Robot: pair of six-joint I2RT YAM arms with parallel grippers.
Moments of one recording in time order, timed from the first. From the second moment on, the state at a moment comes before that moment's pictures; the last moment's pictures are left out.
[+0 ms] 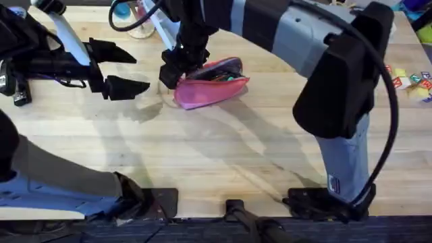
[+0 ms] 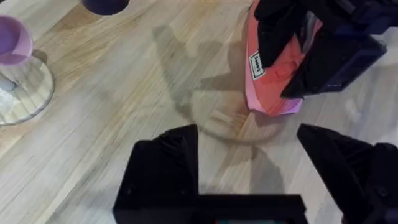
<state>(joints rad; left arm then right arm) 0.54 1.73 1.18 -1.11 1.00 1.53 0.77 2.32 2.18 -1.18 -0.21 0.00</state>
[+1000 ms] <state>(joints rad) 0.54 1.73 1.18 -1.11 1.00 1.53 0.77 2.32 2.18 -1.17 -0.22 0.00</state>
